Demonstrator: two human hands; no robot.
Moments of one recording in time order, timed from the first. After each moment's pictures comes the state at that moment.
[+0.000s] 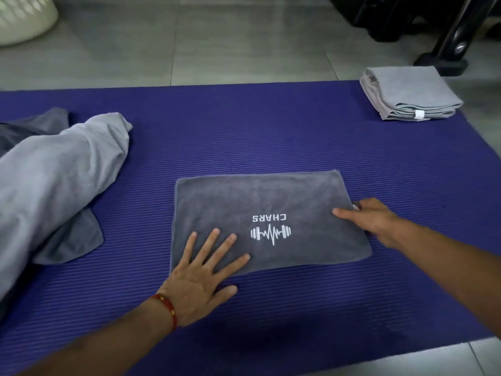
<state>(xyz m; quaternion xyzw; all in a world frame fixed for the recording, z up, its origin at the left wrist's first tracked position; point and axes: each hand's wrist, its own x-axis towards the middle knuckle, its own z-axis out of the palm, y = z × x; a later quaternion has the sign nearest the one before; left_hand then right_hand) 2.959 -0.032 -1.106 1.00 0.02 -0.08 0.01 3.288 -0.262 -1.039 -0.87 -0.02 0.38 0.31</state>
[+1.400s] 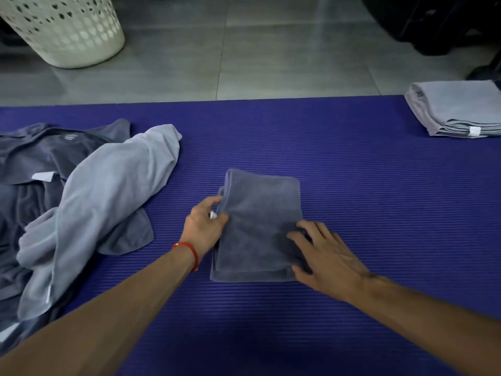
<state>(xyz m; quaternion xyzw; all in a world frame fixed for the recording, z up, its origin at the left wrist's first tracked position) 2.996 0.048 -1.045 0.72 0.48 0.08 0.50 3.151 -0.186 -1.047 -0.80 -0.59 0.13 0.01</state>
